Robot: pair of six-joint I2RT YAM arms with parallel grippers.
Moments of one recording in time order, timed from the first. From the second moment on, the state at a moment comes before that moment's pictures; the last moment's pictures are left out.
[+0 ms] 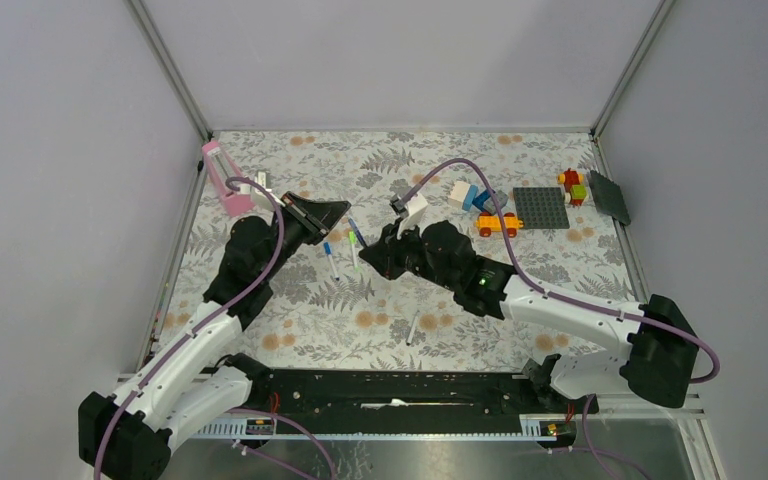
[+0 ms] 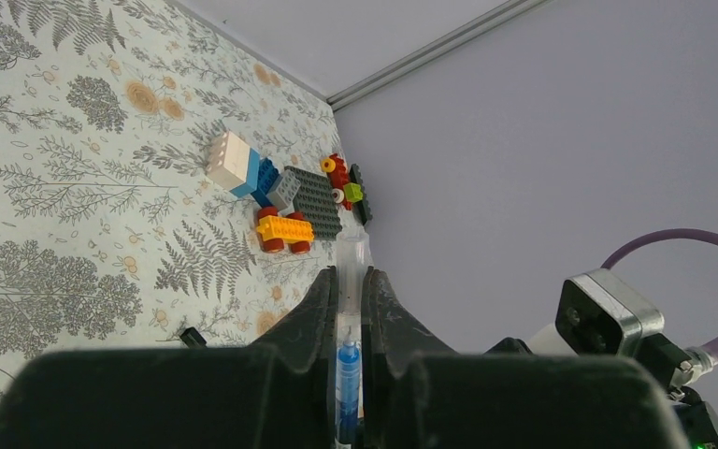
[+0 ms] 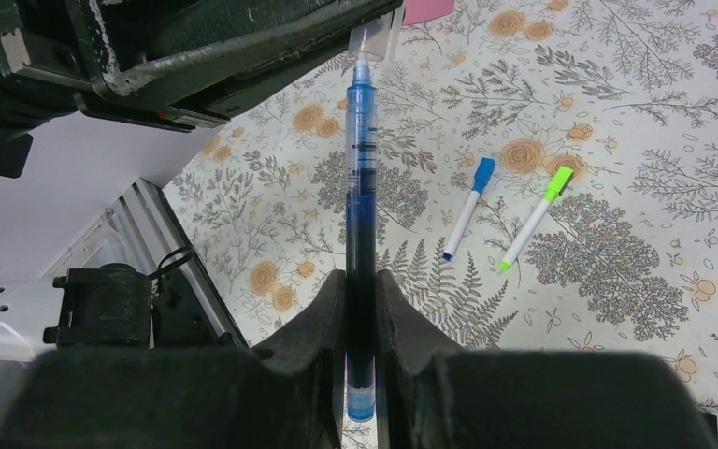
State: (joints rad) left arm -0.46 0.86 0.65 0.21 0.11 -1.03; right arm 1.01 1.30 0.90 0.17 0.05 0.42
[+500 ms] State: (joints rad) left arm -0.46 0.86 0.64 0.21 0.12 -1.03; right arm 1.01 1.33 0.94 0.17 0.07 0.42
